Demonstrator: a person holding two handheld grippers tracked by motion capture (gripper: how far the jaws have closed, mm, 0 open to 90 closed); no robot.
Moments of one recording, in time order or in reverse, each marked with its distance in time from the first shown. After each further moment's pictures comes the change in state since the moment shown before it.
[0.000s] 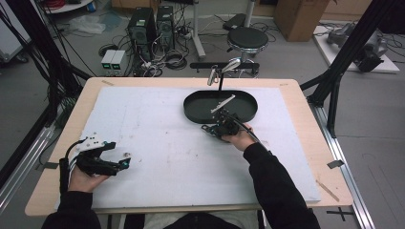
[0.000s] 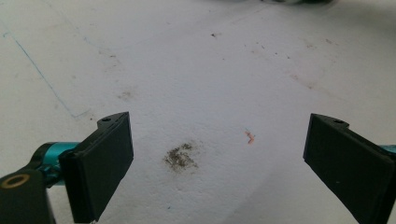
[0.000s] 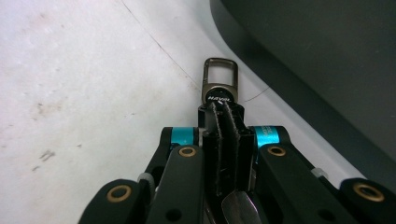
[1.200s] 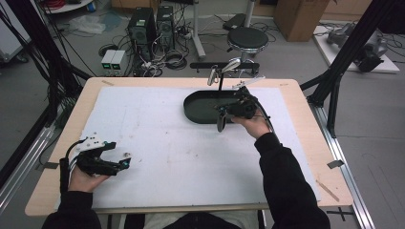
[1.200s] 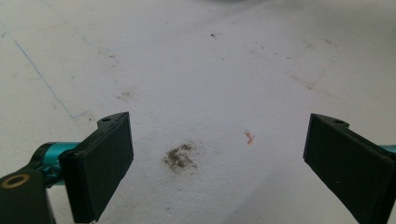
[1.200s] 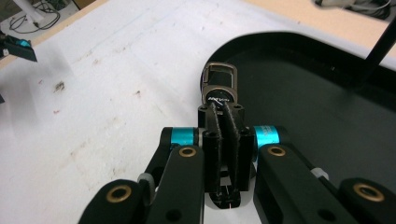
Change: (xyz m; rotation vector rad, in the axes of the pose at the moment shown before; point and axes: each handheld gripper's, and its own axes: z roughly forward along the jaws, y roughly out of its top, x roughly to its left) left arm 0.000 0.000 0.000 0.002 -0.003 -0.001; right arm -0.024 0.018 -0.080 -0.288 0.082 0.109
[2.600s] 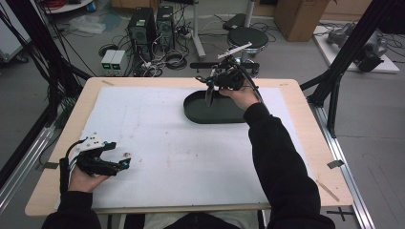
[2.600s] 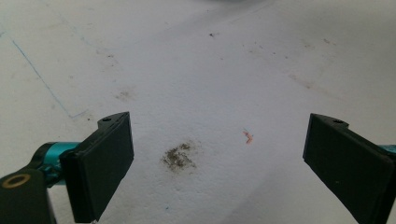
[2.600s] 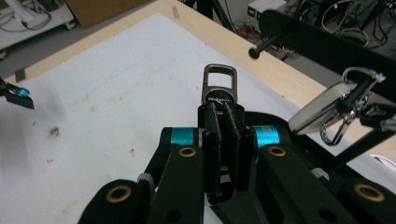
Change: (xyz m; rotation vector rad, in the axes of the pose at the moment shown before) left arm 0.000 0.000 0.000 0.001 -0.004 0.000; right arm 0.009 0.091 0.004 -0.030 -0.035 -0.087
